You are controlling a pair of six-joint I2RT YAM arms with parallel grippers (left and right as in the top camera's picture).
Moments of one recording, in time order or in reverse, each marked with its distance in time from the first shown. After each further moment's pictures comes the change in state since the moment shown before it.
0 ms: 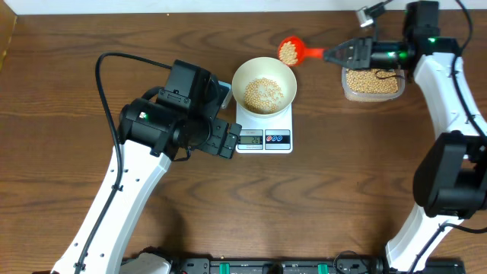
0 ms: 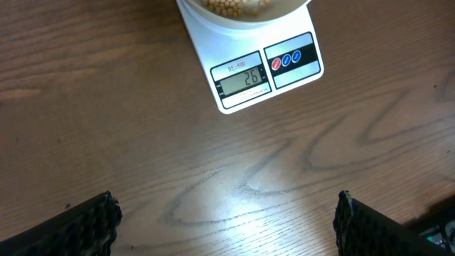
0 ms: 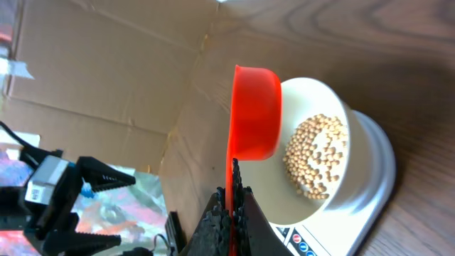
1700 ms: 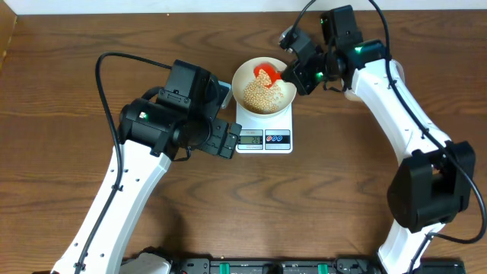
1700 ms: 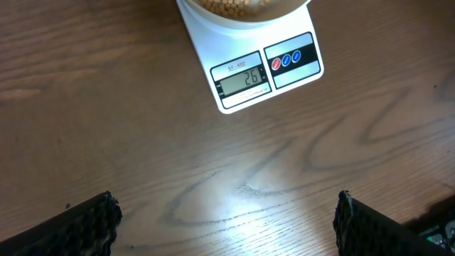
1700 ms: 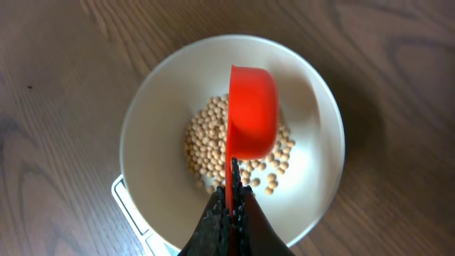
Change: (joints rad) left arm 0.000 0.000 0.000 0.000 0.000 0.000; right arm 0.344 -0.056 0.000 -0.031 0.711 -0.425
